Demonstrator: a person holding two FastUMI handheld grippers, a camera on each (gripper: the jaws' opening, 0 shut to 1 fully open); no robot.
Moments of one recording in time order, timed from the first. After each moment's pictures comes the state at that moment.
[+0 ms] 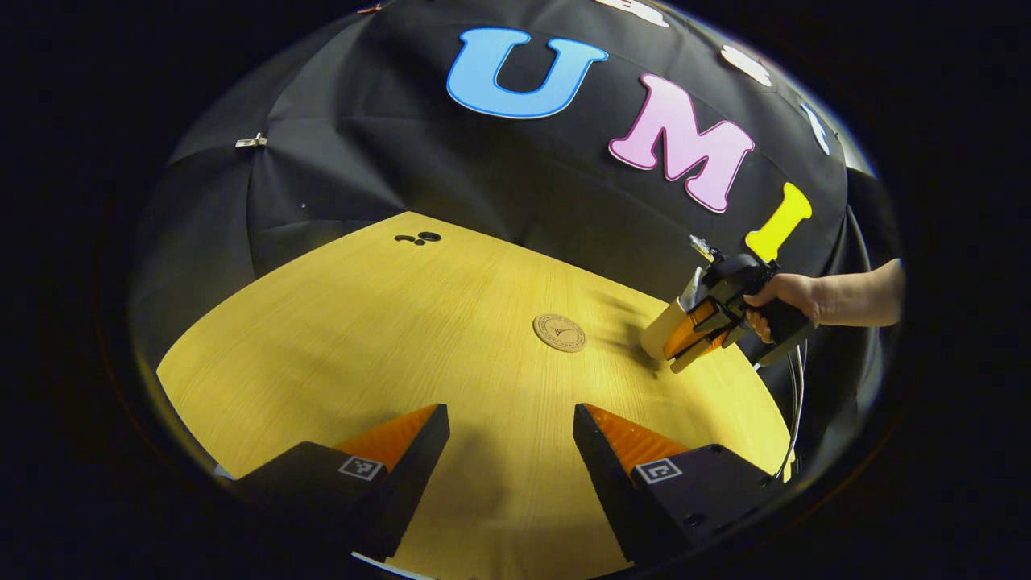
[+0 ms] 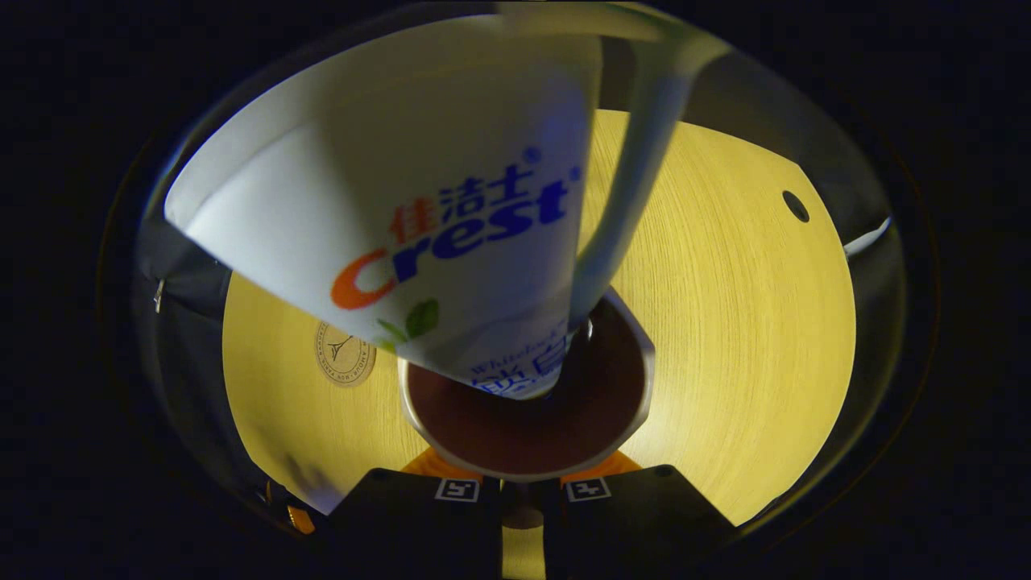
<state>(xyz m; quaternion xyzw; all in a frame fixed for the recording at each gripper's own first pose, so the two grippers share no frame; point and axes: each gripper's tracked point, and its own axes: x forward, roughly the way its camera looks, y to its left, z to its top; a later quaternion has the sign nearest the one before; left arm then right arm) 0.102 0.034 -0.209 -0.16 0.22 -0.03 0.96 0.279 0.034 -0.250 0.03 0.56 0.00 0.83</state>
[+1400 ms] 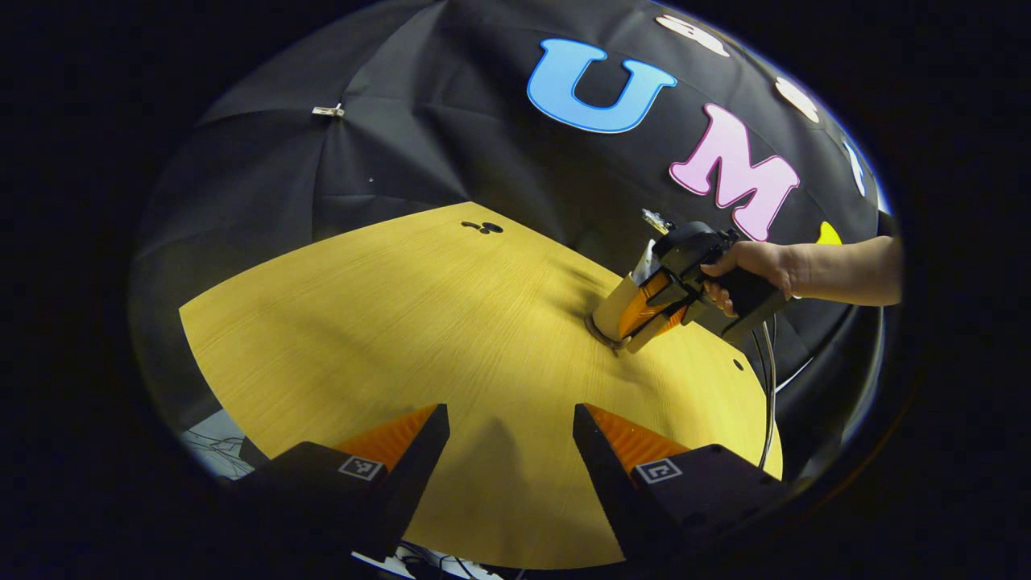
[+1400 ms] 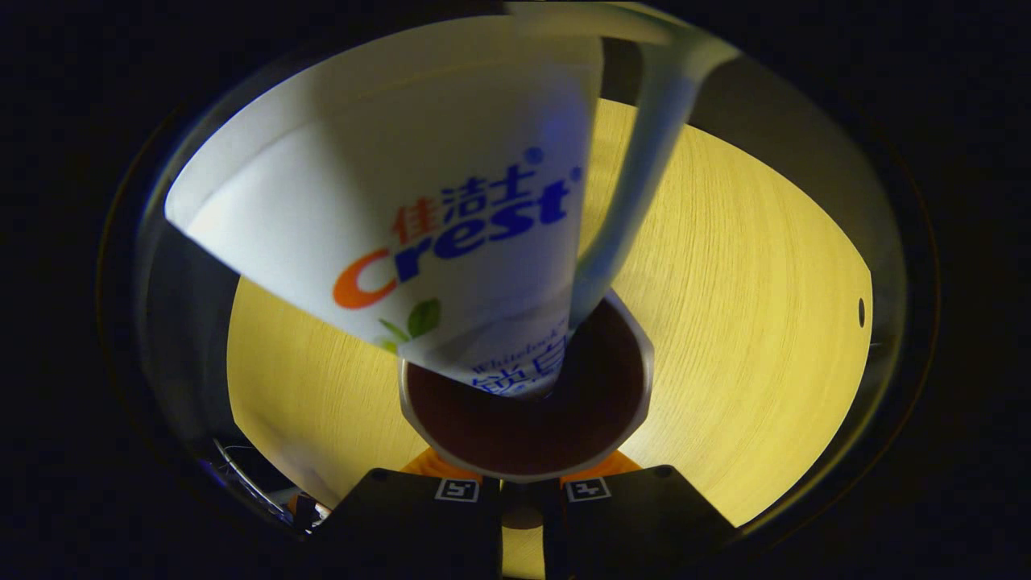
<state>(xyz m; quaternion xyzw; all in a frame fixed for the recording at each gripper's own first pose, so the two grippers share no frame) 0.085 0.051 -0.217 -0.22 0.22 0.04 0.95 0.292 0.208 -0.279 -0.08 0.59 0.09 0.80</state>
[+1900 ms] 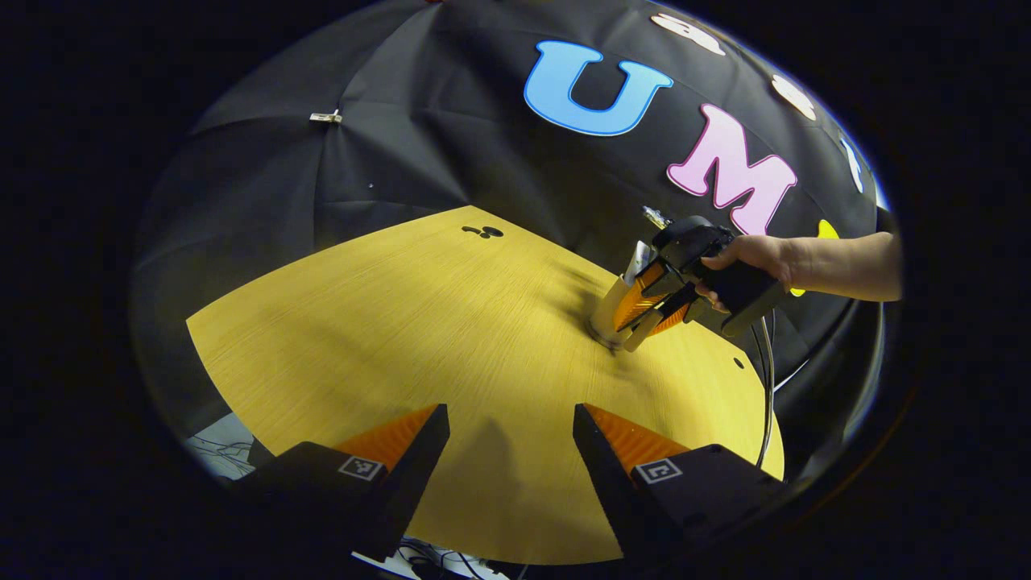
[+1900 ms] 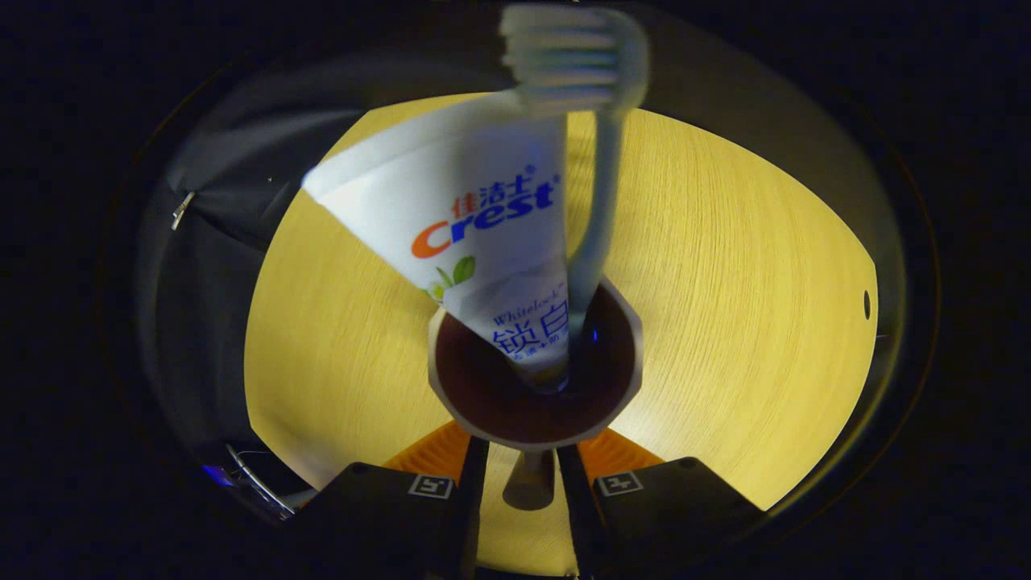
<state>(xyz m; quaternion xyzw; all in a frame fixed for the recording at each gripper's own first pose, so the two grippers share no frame) 0.085 0.054 -0.213 -0.21 0.22 0.04 0.95 0.283 0.215 -0.258 -0.05 0.59 0.10 0.80</state>
